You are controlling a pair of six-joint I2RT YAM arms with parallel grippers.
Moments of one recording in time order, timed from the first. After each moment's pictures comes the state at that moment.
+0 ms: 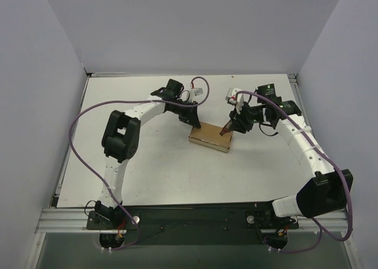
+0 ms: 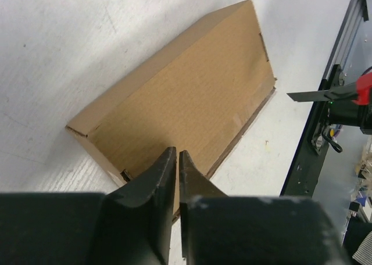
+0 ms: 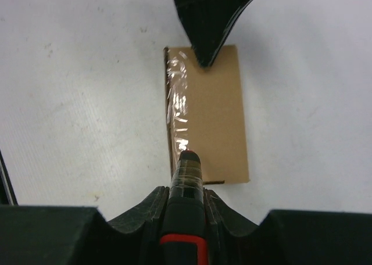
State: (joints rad) left arm -0.48 2.23 1.75 -0.52 0.81 -0.06; right arm 0.24 1.38 1.22 -0.84 -0.59 -0.79
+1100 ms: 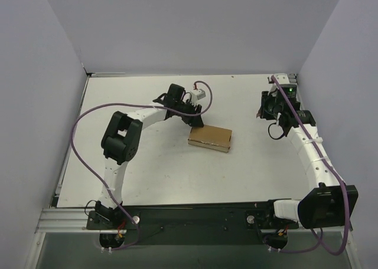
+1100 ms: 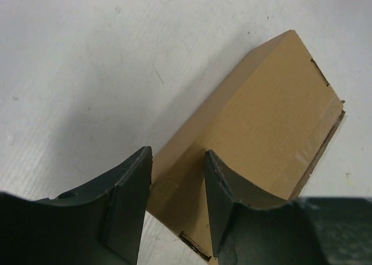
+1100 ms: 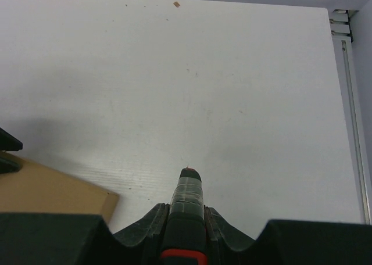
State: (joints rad) left arm -0.52 2.21 1.65 -0.20 0.67 0.06; right arm 0.08 1.27 1.14 -0.51 0.04 -0.03
